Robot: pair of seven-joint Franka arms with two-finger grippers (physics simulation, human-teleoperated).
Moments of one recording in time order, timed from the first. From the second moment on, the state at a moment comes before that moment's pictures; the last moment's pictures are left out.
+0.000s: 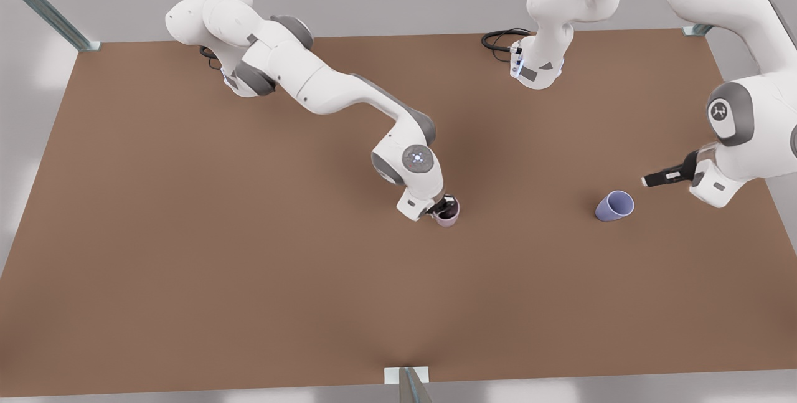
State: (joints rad) left arm -0.02 0.23 0.26 -1.66 -0.06 1.64 0.00; right arm 0.72 1.11 0.21 -0.86 -0.15 2.14 0.82
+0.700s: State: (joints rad) left arm 0.04 0.40 0.27 -1.94 -0.10 2.11 0.21; right arm 0.71 1.08 0.22 -0.86 -0.20 2.06 0.93
